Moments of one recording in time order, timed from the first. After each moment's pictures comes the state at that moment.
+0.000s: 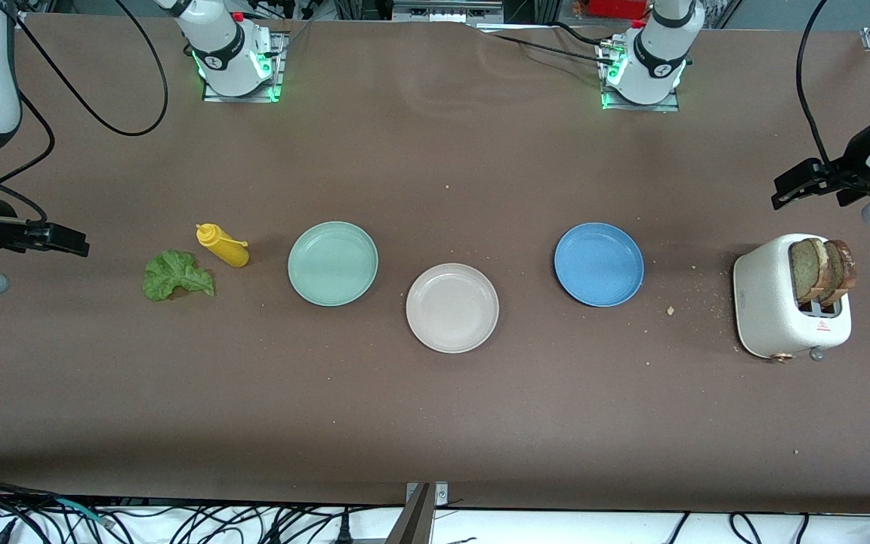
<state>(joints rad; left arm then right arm) 0.04 0.03 -0.03 -1.60 0.01 1.59 -0.07 -0.02 0.28 -0.03 -1.46 -0.05 1.64 -0.01</state>
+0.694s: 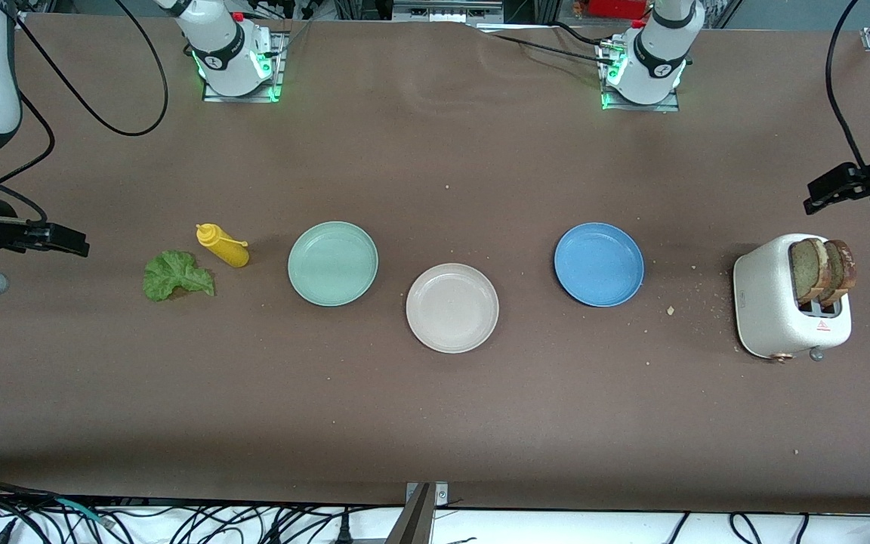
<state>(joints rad) 0.12 0.04 -0.02 -1.60 0.03 1.63 0.03 -0.02 0.28 -0.03 -1.46 -0.05 1.64 -0.01</state>
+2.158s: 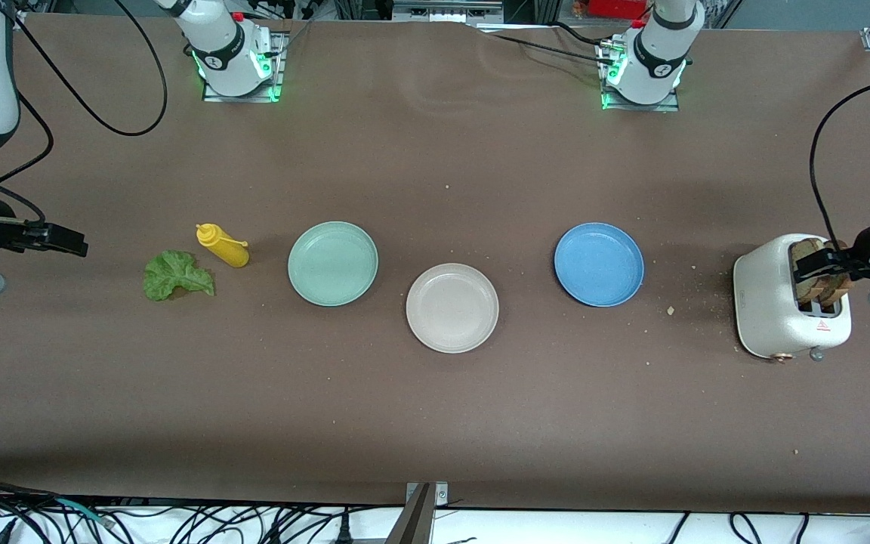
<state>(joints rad) 0.24 0.23 -0.02 -1.81 0.03 2.05 0.14 -0.02 0.28 -0.04 -1.46 -0.05 1.64 -0.01</state>
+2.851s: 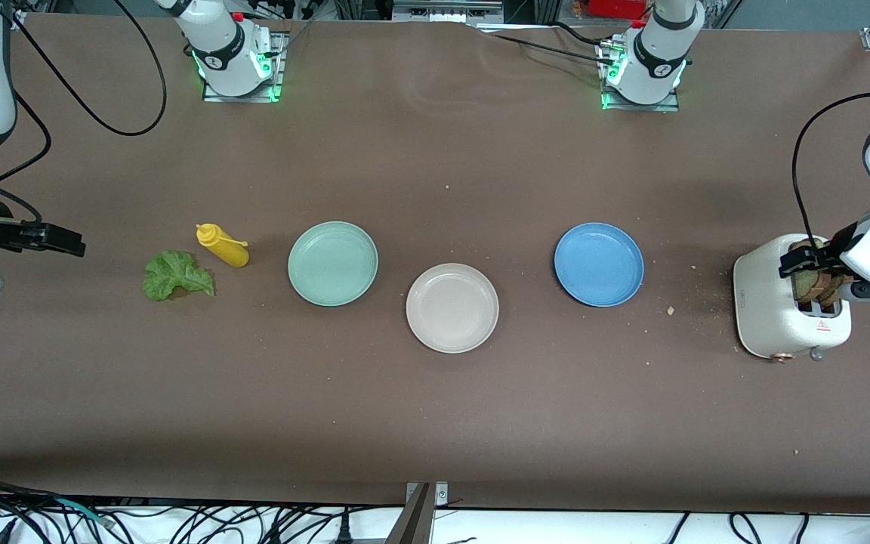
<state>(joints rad) 0.25 0.23 0.02 -1.95 0.03 2.16 0.24 -0.03 0.28 -0.04 -1.46 -0.05 1.64 -0.01</state>
